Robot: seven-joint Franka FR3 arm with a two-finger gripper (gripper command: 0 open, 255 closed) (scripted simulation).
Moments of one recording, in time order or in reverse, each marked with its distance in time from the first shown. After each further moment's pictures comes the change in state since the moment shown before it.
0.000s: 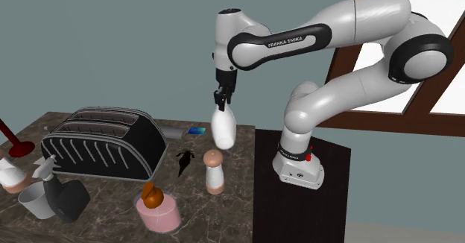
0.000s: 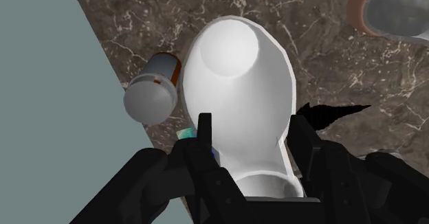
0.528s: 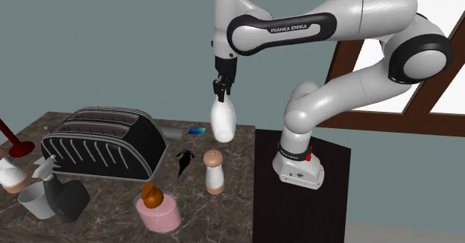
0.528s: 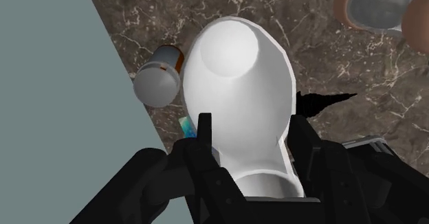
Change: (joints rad) arm -0.008 -0.003 -0.013 0.108 -0.015 -0.110 0.002
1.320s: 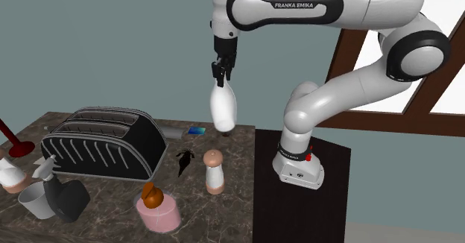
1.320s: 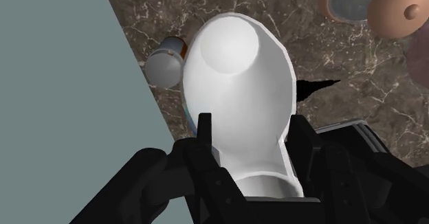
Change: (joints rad) arm -0.010 0.024 -0.017 0.176 -0.018 -0.152 0.003
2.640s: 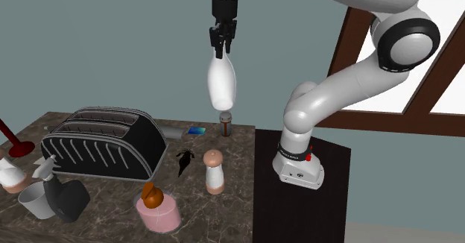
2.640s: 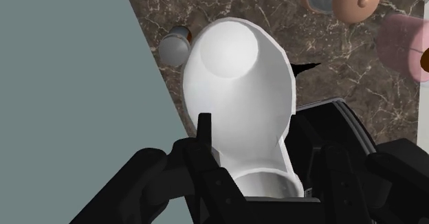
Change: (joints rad) arm -0.014 0.100 -0.020 0.329 -0.023 -0.229 0.004
